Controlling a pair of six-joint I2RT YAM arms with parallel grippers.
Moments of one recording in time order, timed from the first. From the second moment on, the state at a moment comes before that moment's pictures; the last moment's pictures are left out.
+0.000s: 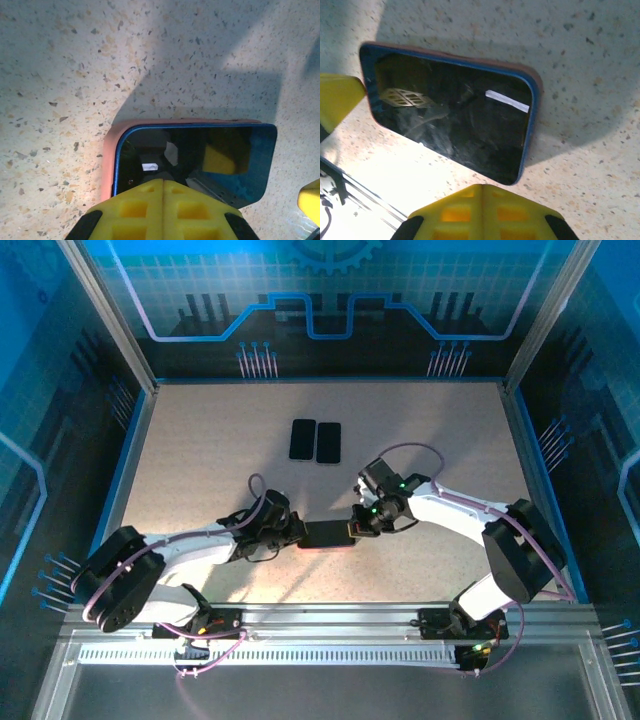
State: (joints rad) left arm -0.68 1.36 0.49 0.01 0.14 -1.05; right arm 0.64 1.53 0.89 -0.61 -0.39 0.59
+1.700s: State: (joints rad) left arm -0.68 1.41 0.51 -0.02 0.12 -1.06; right arm 0.77 1.74 0.97 -0.67 -0.24 0.56
